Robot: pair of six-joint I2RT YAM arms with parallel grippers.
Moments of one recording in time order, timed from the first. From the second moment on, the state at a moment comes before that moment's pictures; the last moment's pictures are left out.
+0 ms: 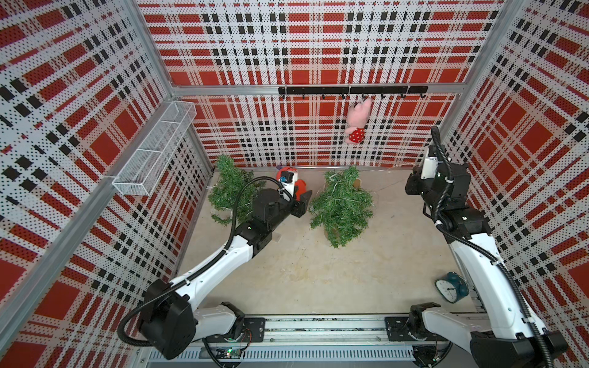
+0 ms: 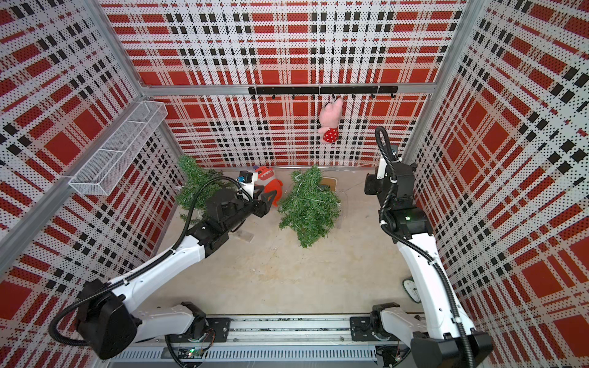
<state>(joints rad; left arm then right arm) -0.63 1.23 0.94 0.14 0.03 -0.13 0.16 1.10 1.31 -0.49 0.17 0.06</state>
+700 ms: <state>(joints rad) -1.02 1.36 0.87 0.51 -0.10 -0.09 0.44 1.07 1.19 -0.36 -0.54 0.28</state>
